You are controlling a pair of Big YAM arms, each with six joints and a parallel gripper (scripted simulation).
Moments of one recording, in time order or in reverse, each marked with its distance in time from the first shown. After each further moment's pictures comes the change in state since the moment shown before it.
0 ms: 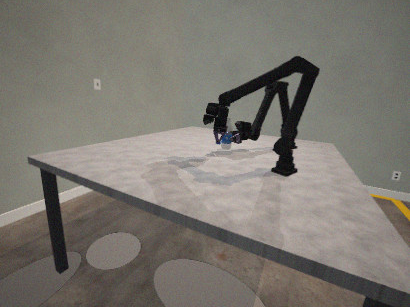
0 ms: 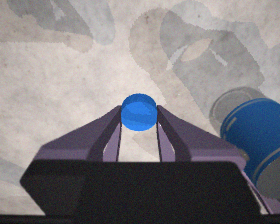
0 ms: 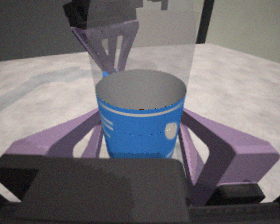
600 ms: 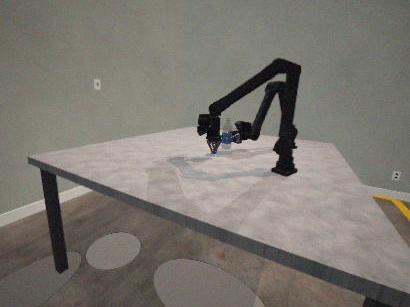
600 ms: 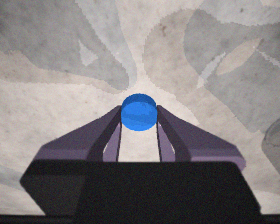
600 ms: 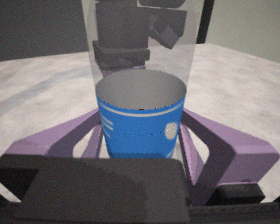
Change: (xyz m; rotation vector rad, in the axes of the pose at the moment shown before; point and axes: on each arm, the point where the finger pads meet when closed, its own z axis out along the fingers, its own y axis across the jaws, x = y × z) left arm -0.012 0.019 0.059 -0.028 0.133 0.192; right arm 0.000 0.000 0.000 0.000 0.000 0.000
